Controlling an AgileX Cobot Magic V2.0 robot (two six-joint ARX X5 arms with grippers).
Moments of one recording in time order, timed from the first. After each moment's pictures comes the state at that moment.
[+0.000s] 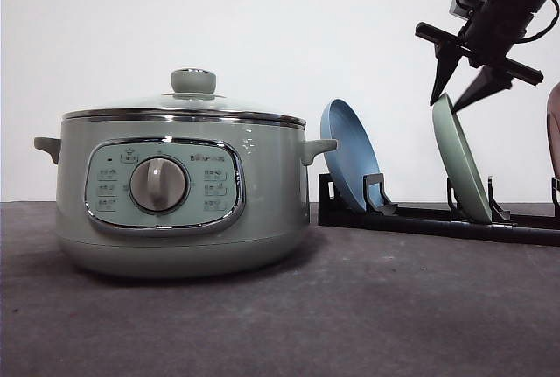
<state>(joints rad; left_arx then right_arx) -0.29 0.94 1.30 -0.93 0.52 -0.02 0.03 1.91 1.76 -0.60 -0.29 0.35</state>
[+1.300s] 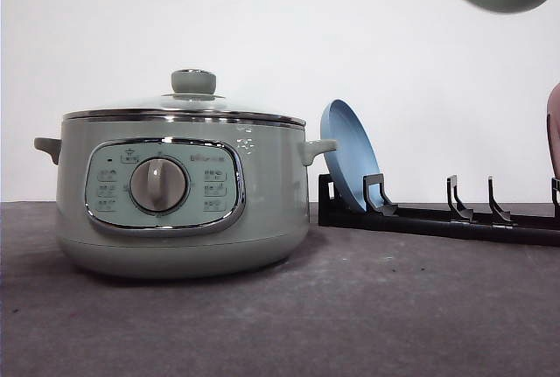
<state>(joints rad) -0.34 0.94 1.30 -0.94 0.52 -0.01 0.57 1.21 1.77 -1.20 -0.04 0.03</state>
